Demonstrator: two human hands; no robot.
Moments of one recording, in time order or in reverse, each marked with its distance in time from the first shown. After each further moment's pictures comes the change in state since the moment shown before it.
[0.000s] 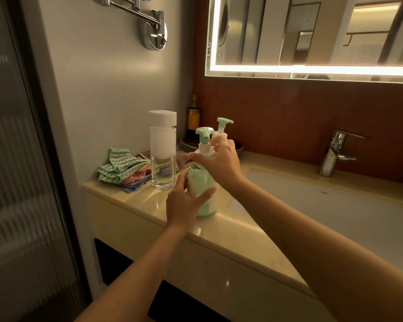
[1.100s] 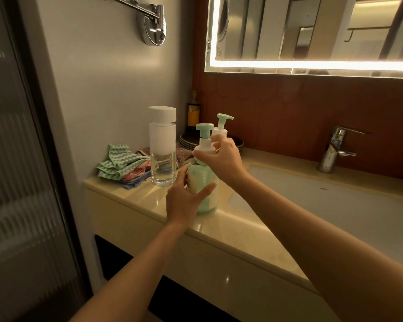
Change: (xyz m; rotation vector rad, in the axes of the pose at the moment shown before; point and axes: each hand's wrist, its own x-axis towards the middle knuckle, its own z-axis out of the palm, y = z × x) left_hand 0.000 0.000 0.000 0.027 -0.008 0.001; right_hand -0.002 0.004 -0.003 0.066 -0.044 -0.007
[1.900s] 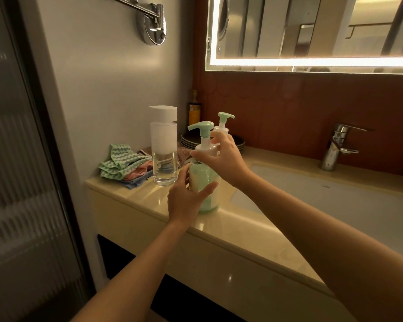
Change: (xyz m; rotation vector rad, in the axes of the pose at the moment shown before) left_hand 0.000 -0.002 0.000 -0.013 -0.013 0.001; right_hand -0.001 0.003 -0.001 0.043 -0.079 -0.053
